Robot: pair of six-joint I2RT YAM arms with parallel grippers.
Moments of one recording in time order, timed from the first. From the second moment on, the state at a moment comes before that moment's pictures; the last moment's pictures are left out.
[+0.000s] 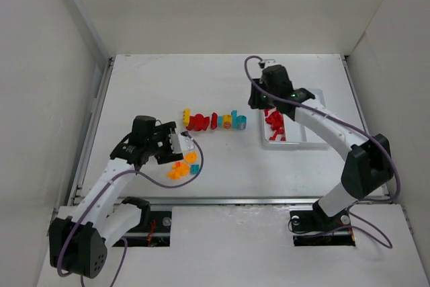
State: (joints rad) left arm -0.26 0.90 0.61 -0.49 0.33 1.03; right arm 0.54 1.59 1.31 -0.41 0.08 0.34
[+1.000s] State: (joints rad) left arm -0.42 1.15 0.62 -0.76 0.37 1.91; right arm 0.24 1.67 1.19 -0.54 0.26 0.31
